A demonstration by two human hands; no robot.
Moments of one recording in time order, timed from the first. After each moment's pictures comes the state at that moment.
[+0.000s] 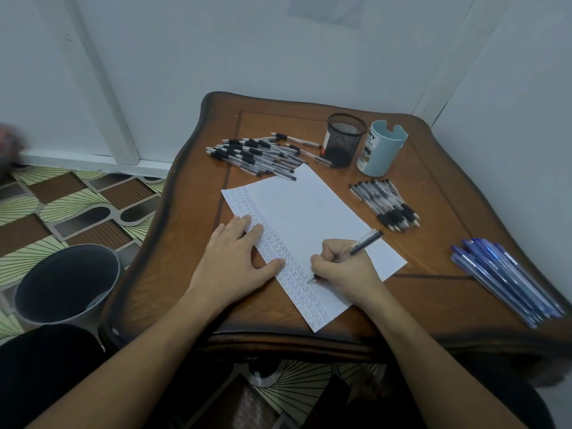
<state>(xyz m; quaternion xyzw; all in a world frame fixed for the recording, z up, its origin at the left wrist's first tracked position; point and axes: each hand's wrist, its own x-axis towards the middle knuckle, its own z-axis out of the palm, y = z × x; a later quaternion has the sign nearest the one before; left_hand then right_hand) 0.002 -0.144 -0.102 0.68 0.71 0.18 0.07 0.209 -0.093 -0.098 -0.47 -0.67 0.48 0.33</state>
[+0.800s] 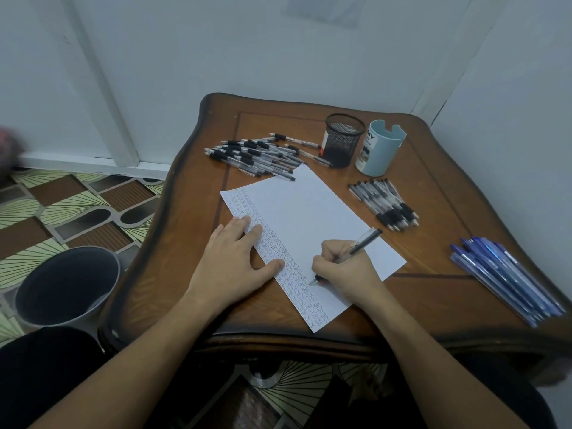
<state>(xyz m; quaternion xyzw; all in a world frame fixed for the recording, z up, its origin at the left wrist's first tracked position) 0.003 -0.144 -0.102 0.68 0.71 0.18 0.08 0.211 -0.093 -0.099 -0.47 -0.68 0.46 0.33</state>
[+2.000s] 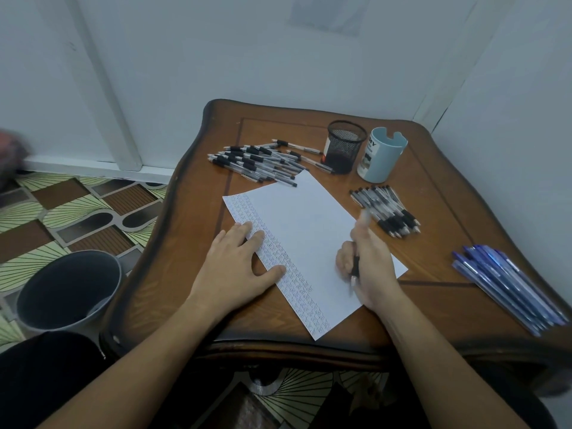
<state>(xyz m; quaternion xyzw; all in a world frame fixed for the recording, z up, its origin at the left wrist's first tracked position) 0.001 -0.144 -0.103 0.68 0.71 0.19 0.08 0.217 -0.083 -0.079 -0.46 -0.47 0.59 0.46</state>
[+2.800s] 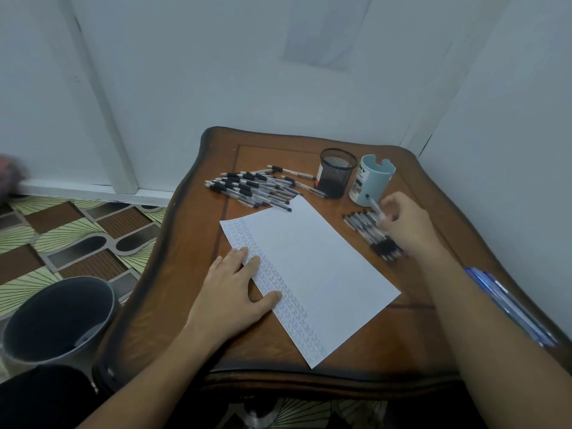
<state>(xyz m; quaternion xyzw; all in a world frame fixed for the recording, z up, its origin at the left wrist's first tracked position) 0.001 -0.144 -0.103 0.68 0.70 0.20 0.08 0.271 0.017 -0.014 -0.67 -0.67 0.20 0.24</state>
